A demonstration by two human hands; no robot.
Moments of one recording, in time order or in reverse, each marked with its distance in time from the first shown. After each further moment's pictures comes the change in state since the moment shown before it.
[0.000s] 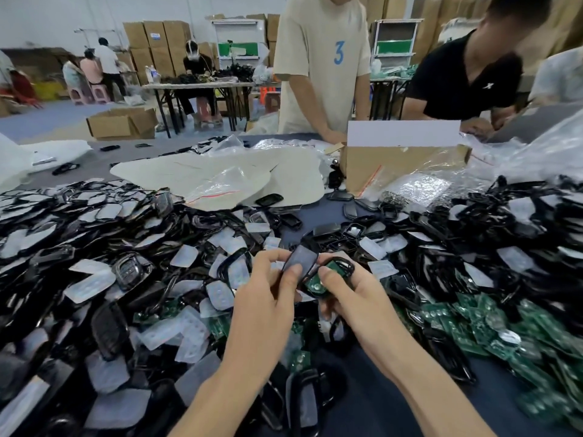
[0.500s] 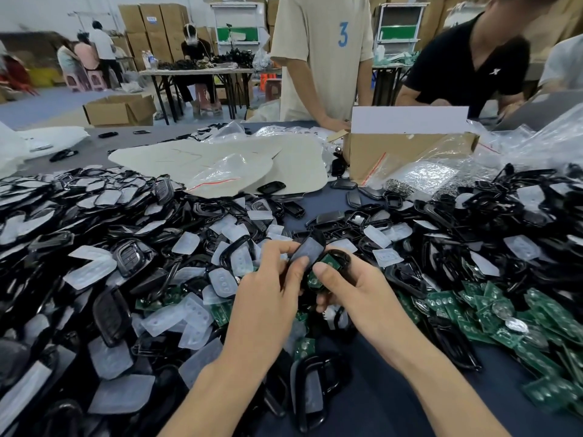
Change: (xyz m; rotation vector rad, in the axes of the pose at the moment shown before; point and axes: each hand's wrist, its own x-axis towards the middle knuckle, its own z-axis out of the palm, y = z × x) left_hand -0.003 0.001 -0.005 0.157 -0.032 0.045; right_hand -0.007 -0.005 0.004 -0.060 -0.127 -0.026
